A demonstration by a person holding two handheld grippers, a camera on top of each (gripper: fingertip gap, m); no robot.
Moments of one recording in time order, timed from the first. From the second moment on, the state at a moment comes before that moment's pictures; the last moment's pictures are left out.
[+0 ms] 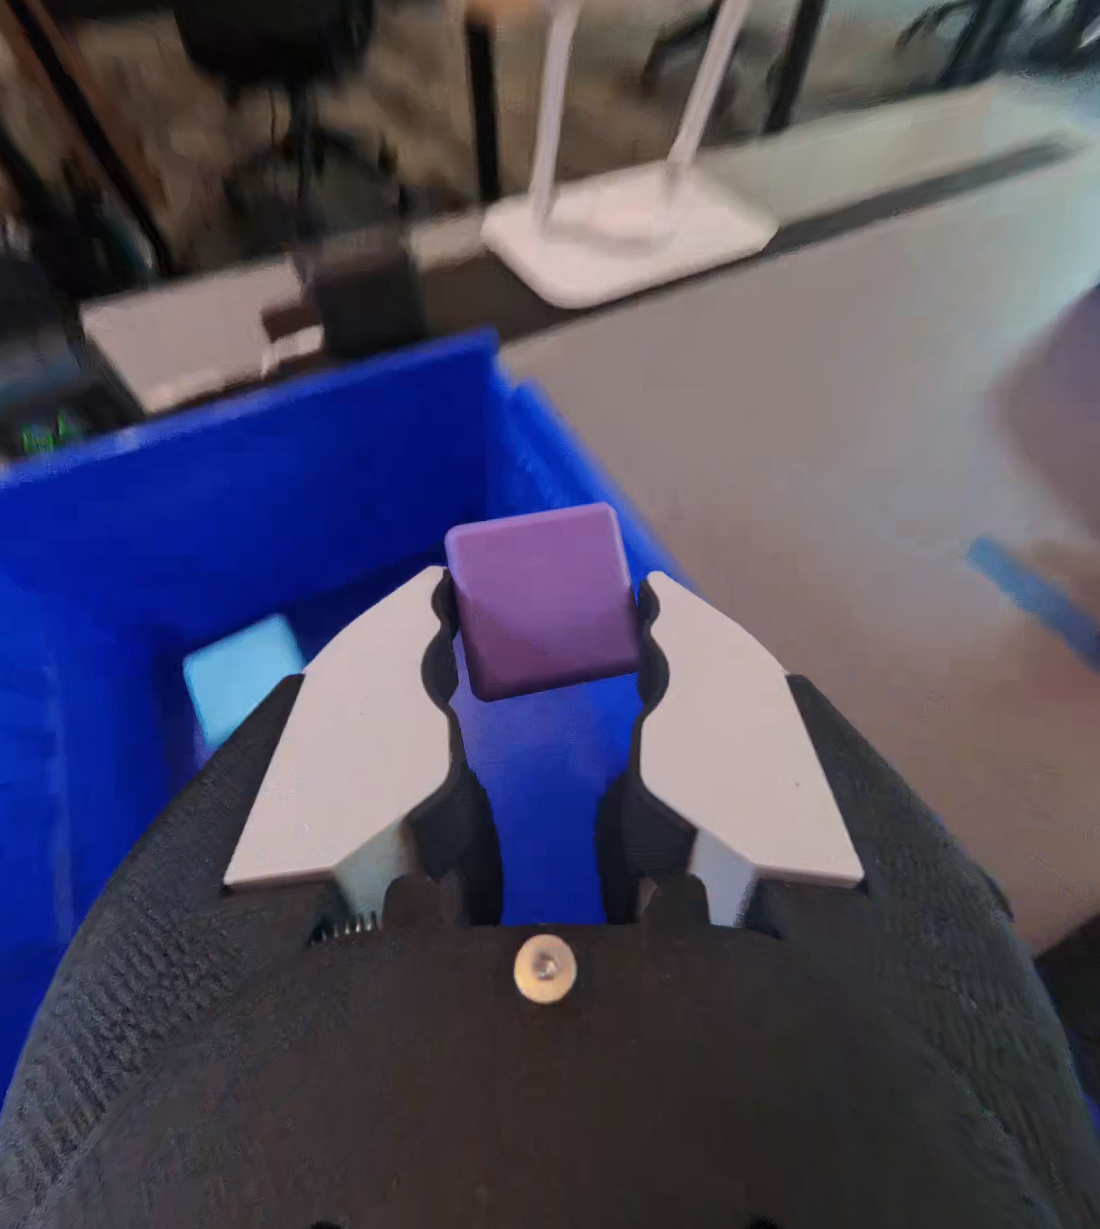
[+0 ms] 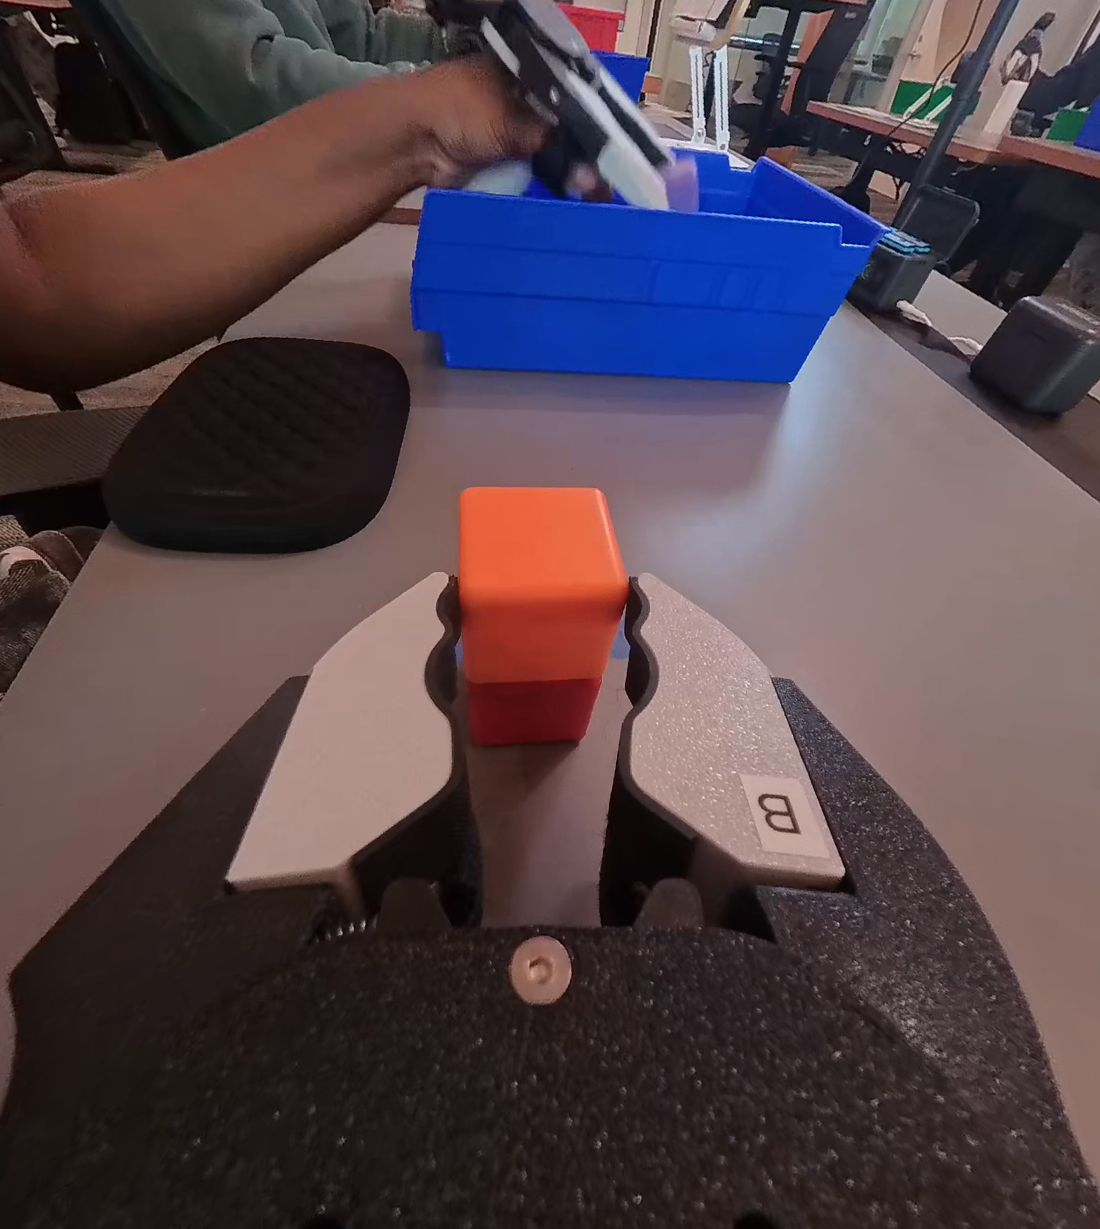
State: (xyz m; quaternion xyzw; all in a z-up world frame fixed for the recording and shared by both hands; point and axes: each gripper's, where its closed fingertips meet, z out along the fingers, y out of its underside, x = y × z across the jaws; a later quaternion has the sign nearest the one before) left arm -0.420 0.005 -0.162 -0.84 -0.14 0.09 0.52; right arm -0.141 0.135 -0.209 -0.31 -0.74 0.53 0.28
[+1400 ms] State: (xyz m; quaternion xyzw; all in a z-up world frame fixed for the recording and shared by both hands) left arm -0.132 0.133 -0.181 -0.85 0.43 -0.16 0.27; right arm -0.143 0.133 -0.209 -0.29 -0.74 0.54 0.29
